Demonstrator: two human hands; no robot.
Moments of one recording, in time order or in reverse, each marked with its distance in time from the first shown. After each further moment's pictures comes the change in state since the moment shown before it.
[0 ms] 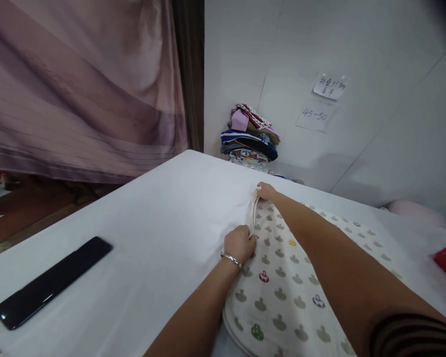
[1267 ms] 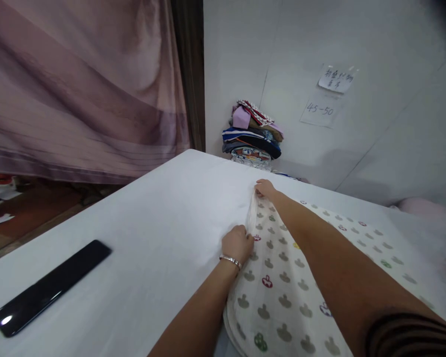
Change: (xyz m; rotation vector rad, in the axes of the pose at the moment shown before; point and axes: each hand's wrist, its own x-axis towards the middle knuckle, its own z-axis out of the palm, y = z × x) left_hand 0.008 -0.007 0.002 0.019 0.019 -0.105; right_hand 0.025 -0.012 0.009 0.515 0.276 0.165
